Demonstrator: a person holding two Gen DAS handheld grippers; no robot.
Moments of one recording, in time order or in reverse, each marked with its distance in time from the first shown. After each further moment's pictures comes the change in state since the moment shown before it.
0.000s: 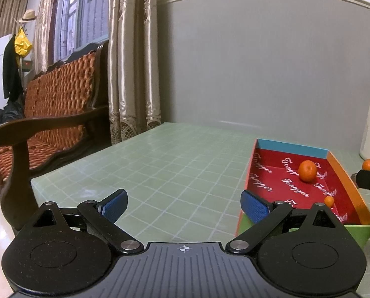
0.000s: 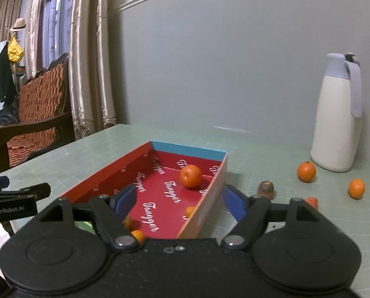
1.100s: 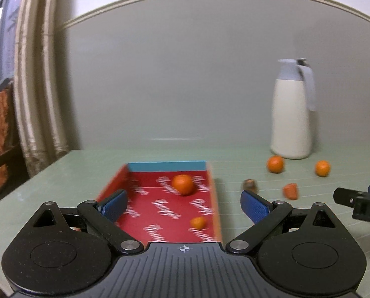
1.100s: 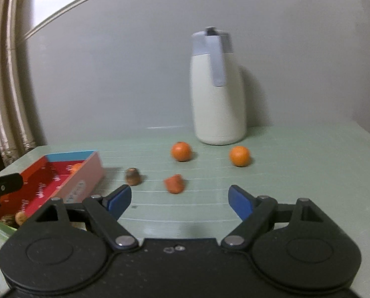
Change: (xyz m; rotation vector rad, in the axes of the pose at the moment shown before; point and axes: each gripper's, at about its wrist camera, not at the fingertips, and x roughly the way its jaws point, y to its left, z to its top) left arm -0.036 -0.157 0.028 0.183 -0.039 -0.316; right arm -0.061 -0.133 -0.040 0.227 -0.027 -0.325
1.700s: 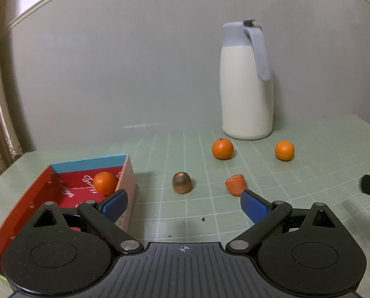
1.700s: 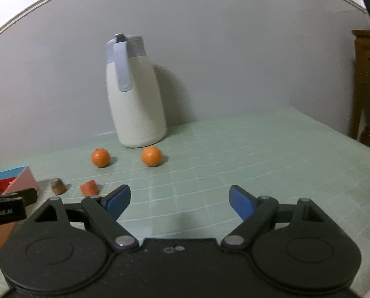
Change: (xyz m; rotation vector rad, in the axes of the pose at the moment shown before) left arm 0.053 -0.099 0.003 0.095 0.093 -0.106; right arm -0.019 -0.081 -0.006 0.117 -0.016 -0.234
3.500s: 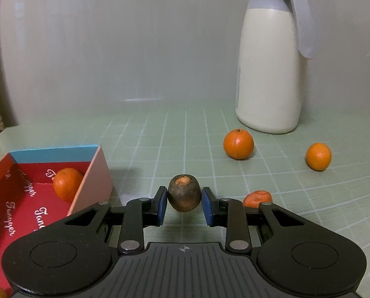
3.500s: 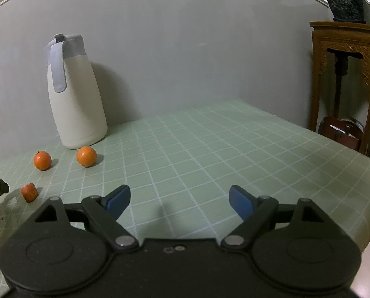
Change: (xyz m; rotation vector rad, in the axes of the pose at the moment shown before) left arm 0.099 0.004 0.019 -0.088 0.117 -0.016; right arm 0.013 -0.049 -0.008 0.057 0.004 -0.190
